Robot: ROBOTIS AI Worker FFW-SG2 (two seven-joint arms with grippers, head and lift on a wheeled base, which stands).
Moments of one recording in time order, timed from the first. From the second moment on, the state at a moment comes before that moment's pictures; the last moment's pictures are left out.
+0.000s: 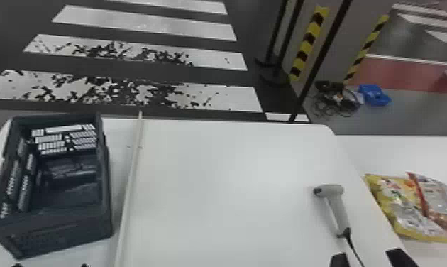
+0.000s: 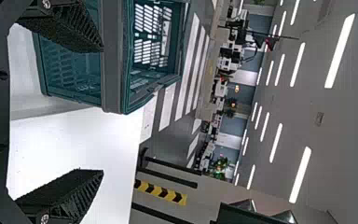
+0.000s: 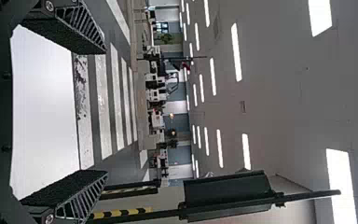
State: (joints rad) left arm 0.97 0.36 -0.16 -2.15 0.31 -0.32 0.08; right arm 1.11 -0.14 -0.08 -2.05 -0.29 -0.78 0.11
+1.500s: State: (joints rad) left arm 0.97 0.36 -0.16 -2.14 0.32 -0.32 0.03; right arm 1.12 -0.15 -0.05 -2.02 -0.24 -0.87 0.09
